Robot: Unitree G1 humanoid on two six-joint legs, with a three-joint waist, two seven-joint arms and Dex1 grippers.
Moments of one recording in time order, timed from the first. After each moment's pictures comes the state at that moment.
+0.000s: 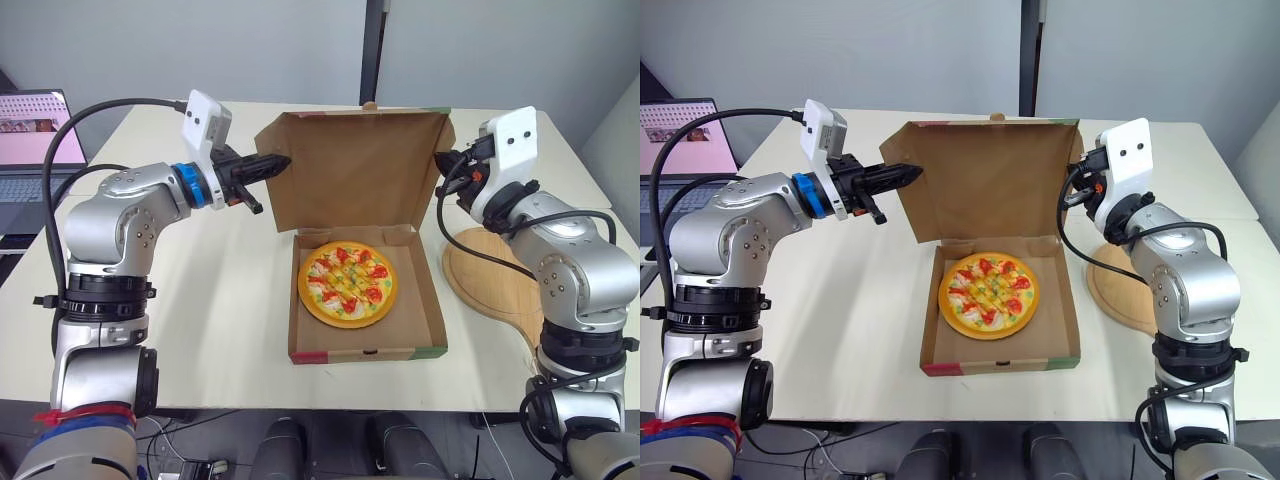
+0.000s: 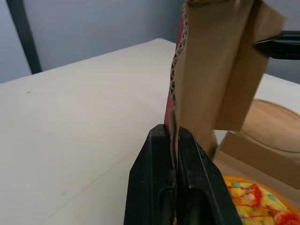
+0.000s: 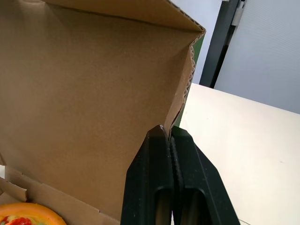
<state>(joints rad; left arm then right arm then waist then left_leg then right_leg) -0.84 0.66 0.08 0.15 -0.53 0.69 -0.91 -0.68 -0.41 -0.12 -0.39 0.33 0.94 0.29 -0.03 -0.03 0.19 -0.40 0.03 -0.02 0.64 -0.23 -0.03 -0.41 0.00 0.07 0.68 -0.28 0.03</state>
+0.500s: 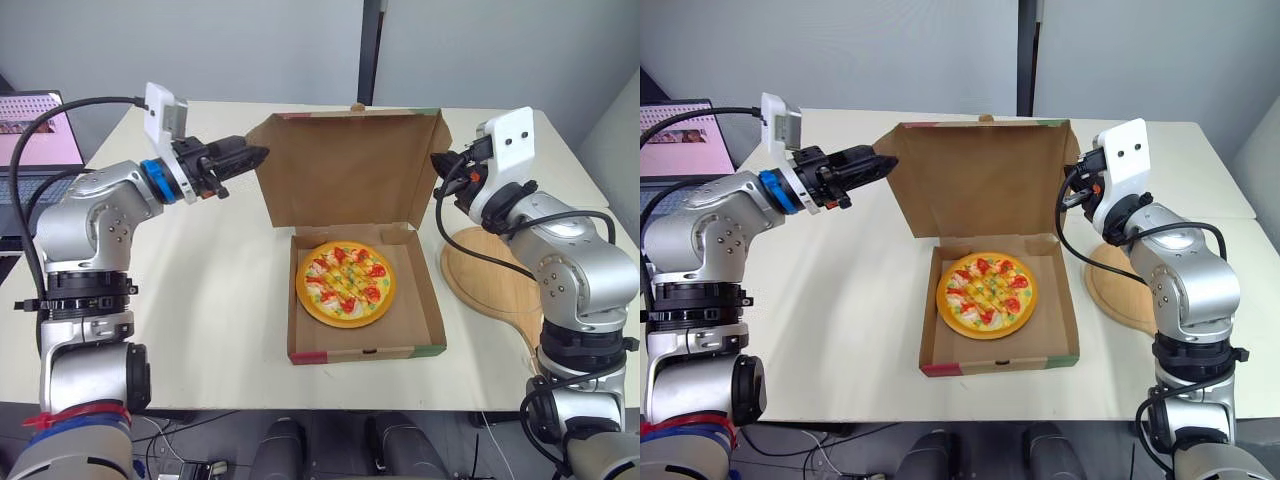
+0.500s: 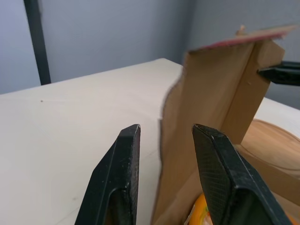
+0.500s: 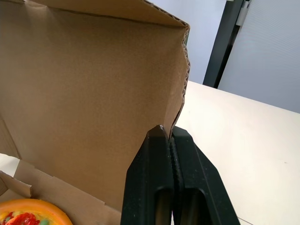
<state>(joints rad) -0.83 0.69 0.20 0.24 -0.55 0.66 -0.95 -0.68 -0.41 -0.11 -0.39 0.34 0.94 0.31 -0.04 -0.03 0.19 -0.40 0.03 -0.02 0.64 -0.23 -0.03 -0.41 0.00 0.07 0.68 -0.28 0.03</state>
